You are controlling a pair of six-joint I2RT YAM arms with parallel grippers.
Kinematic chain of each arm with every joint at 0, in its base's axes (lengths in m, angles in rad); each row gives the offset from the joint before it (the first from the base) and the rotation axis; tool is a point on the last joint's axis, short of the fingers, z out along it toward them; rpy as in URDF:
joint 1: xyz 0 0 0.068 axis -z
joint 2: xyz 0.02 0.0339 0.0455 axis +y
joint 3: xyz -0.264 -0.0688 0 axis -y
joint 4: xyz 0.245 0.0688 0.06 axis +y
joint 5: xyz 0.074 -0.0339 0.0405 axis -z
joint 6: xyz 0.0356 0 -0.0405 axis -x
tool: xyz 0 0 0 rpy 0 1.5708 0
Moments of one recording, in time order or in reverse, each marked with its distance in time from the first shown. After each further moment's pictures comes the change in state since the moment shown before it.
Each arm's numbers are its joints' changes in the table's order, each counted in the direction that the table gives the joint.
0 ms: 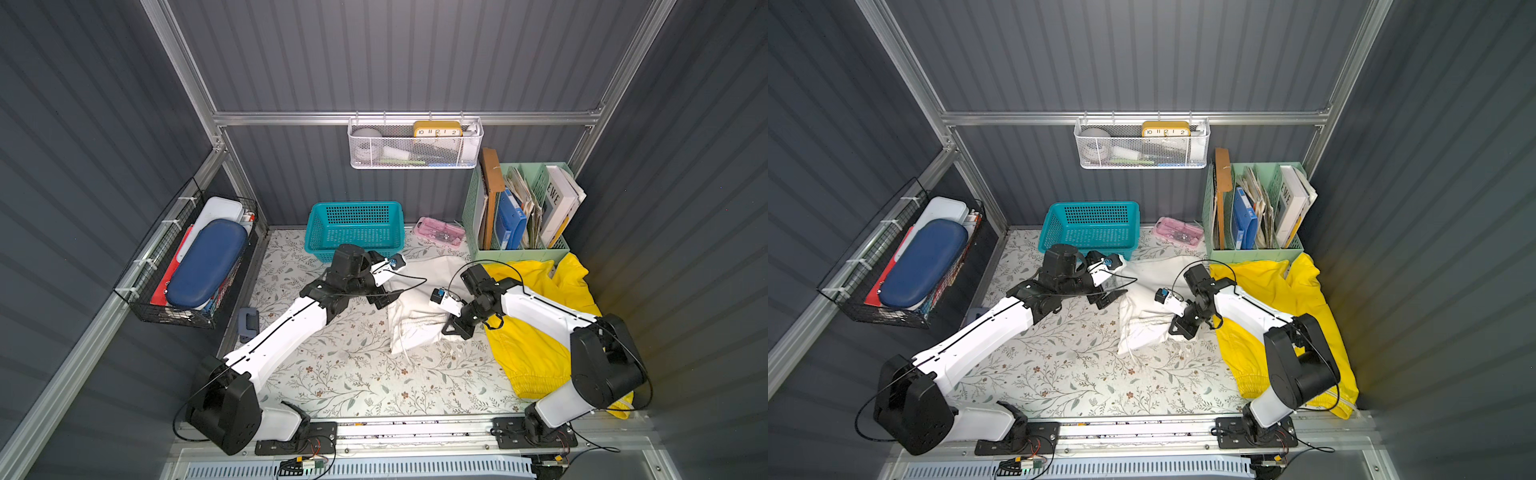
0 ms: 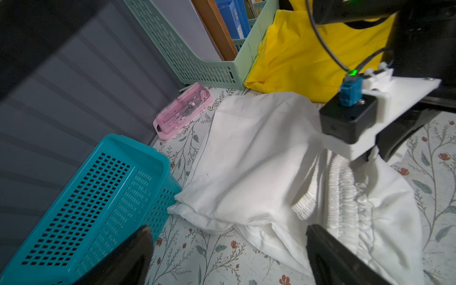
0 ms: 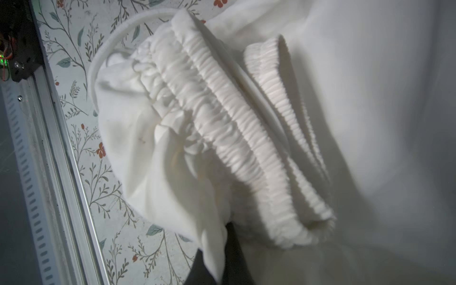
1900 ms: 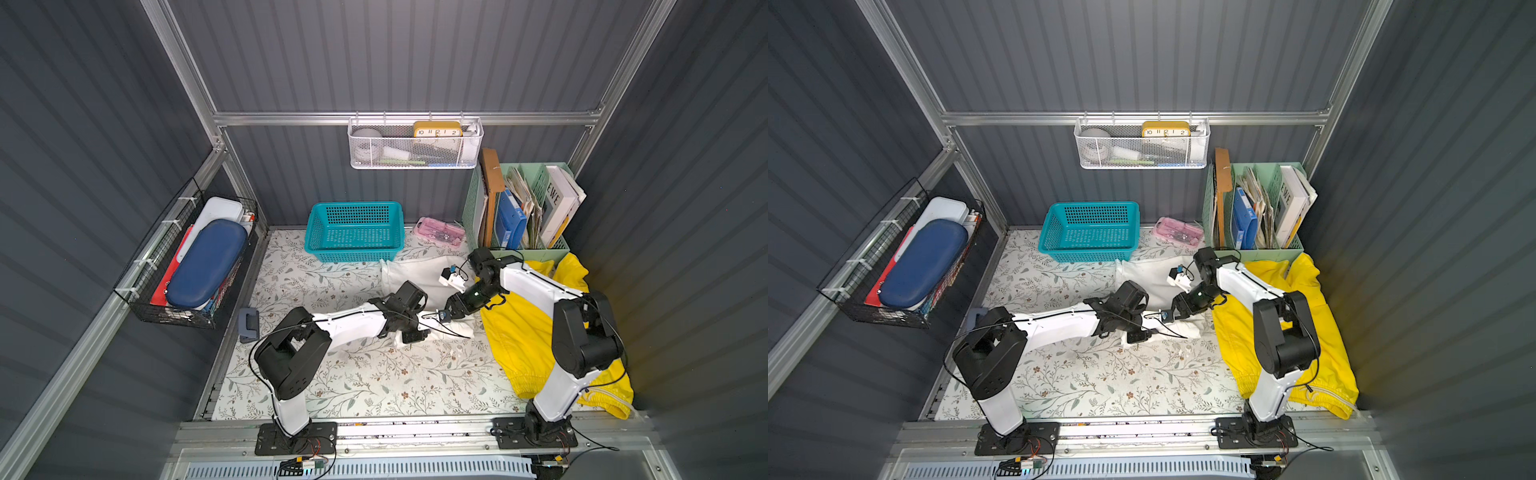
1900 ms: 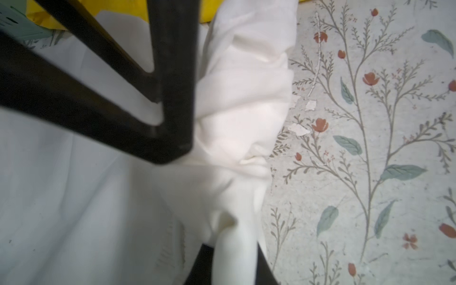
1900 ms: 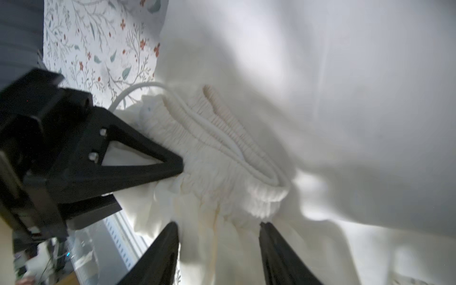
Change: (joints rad) left arm 0.292 0.412 0.036 0.043 -0.020 -0.058; right arm 0.142 0.136 0.198 0.122 -0.050 -0.307
